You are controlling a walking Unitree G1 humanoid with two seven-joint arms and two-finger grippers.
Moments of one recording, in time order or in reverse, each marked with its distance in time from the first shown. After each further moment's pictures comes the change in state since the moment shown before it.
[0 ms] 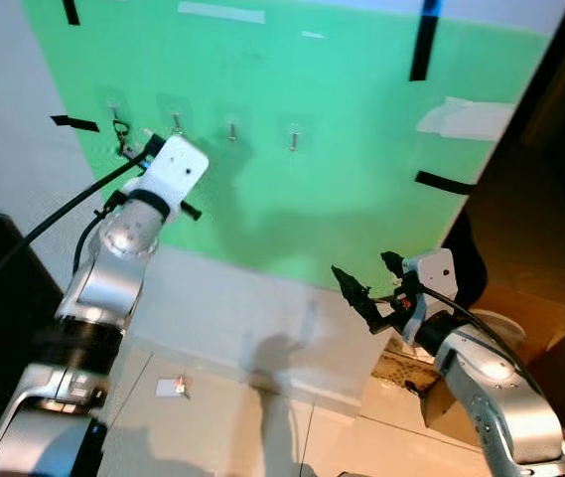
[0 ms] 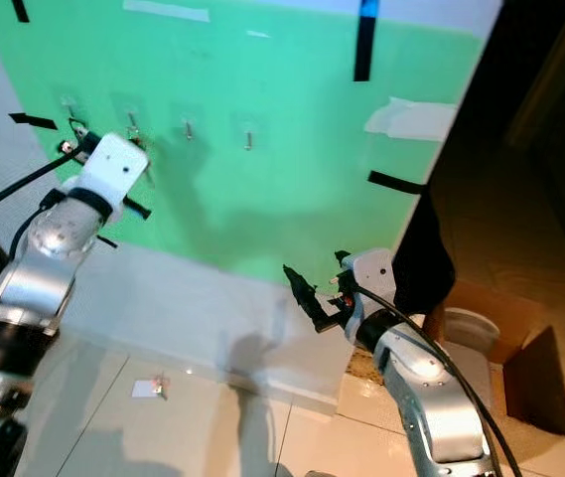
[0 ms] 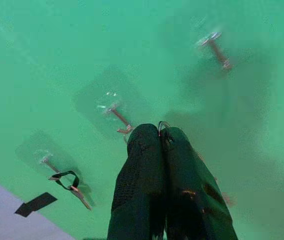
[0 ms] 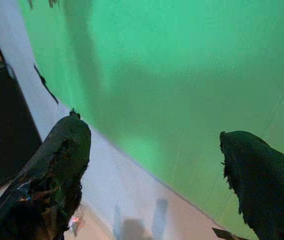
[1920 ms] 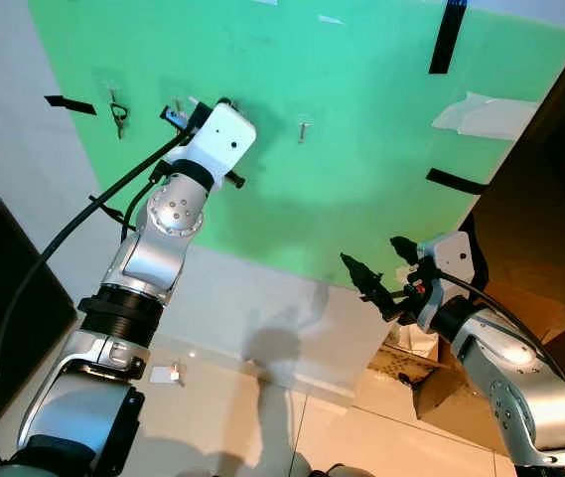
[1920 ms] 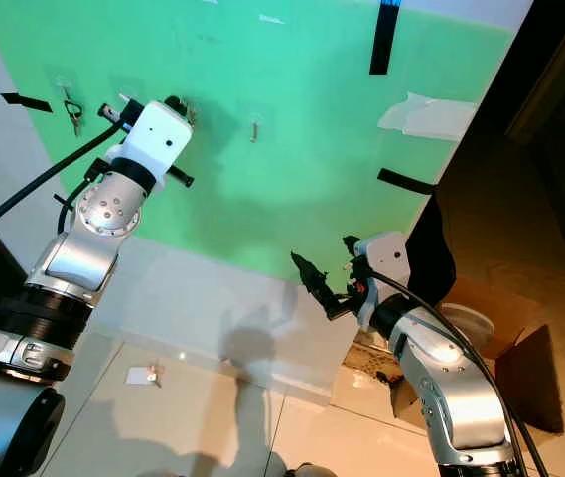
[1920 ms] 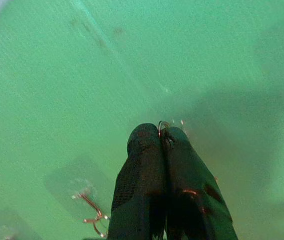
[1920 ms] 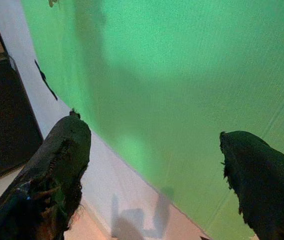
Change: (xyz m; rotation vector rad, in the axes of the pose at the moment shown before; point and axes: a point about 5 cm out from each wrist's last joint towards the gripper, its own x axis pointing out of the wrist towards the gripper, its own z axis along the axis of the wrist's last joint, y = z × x) left arm 0.020 -0.018 0.049 -0.017 -0.216 0.032; right arm -0.003 -0.012 0.020 -0.034 -0.029 0.022
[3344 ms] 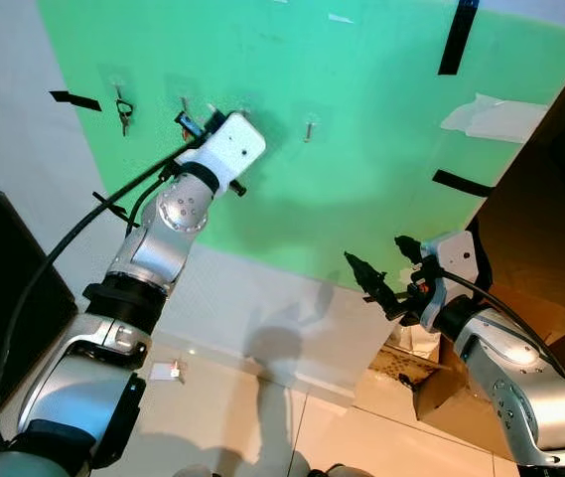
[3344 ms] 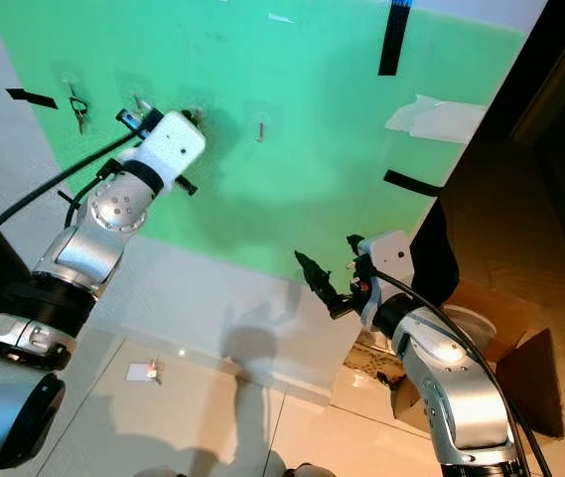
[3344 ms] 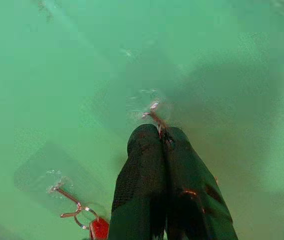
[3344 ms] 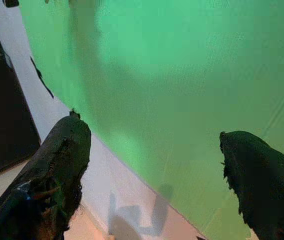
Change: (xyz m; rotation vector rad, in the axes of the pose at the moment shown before) left arm 0.007 -0.010 -0.008 0.112 0.032 -0.102; right arm -0.001 -0.003 0.000 -0.006 0.002 -0.021
